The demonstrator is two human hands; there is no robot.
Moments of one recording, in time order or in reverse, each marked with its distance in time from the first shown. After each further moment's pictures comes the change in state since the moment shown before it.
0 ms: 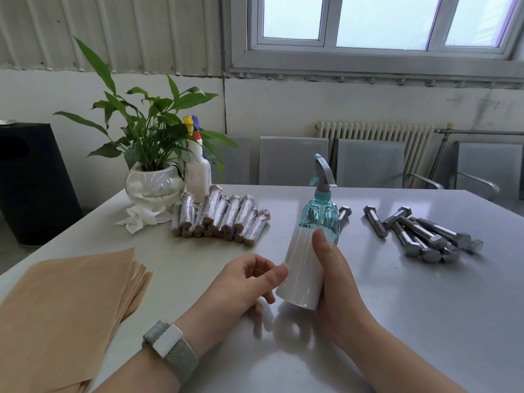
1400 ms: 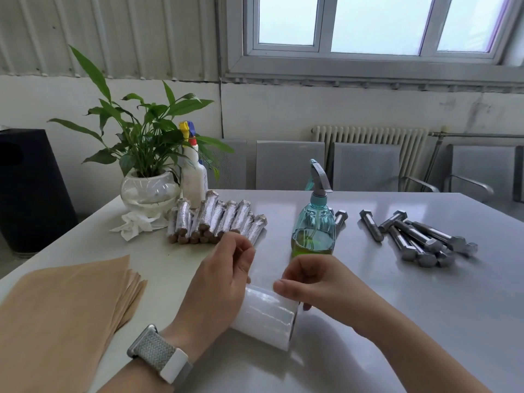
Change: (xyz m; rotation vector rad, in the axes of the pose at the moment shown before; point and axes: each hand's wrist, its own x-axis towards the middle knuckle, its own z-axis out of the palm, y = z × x) left_hand -0.001 0.004 -0.015 0.618 0.347 0.584; right_hand 0.000 -0.036 -0.010 -0.776 -0.376 -0.017
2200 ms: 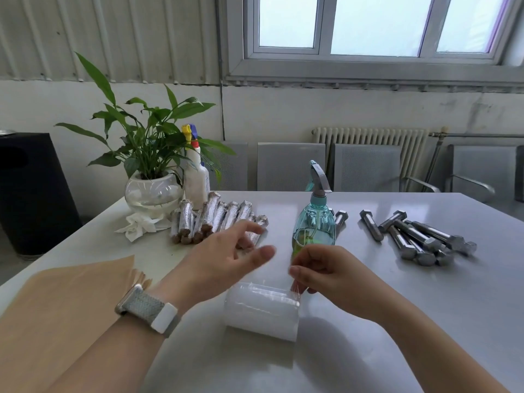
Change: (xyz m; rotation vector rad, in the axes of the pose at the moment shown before) left_hand 0.041 0.001 -0.027 0.091 -0.435 -0.070; right_hand 0.000 0.001 -0.015 -0.142 0.031 -0.100
